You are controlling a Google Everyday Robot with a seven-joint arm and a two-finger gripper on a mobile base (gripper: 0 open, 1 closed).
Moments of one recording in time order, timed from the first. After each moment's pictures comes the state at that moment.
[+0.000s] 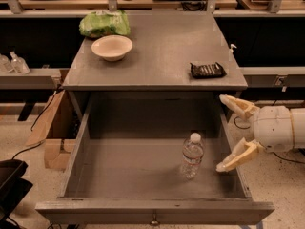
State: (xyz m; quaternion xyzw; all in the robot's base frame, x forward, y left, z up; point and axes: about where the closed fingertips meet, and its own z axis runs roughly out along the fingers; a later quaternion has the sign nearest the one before) arm 0.453 -0.170 0.828 -0.57 0.62 0.24 0.48
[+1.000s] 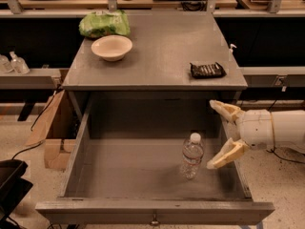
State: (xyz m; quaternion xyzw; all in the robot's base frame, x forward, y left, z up) arm 0.478 -0.162 0.790 -0.56 0.62 0.27 0.48
